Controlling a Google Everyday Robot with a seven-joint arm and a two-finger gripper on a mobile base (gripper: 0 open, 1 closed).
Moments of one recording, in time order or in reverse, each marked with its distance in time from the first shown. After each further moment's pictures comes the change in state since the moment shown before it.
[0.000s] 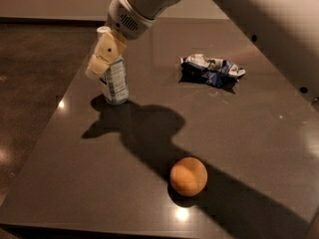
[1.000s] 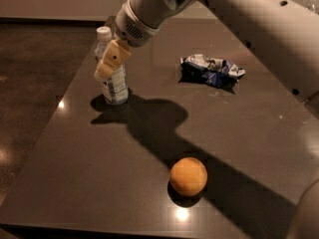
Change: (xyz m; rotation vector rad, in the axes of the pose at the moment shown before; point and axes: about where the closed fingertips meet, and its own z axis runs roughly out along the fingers) arm 0.024 -0.014 0.017 -0.006 0.019 0.041
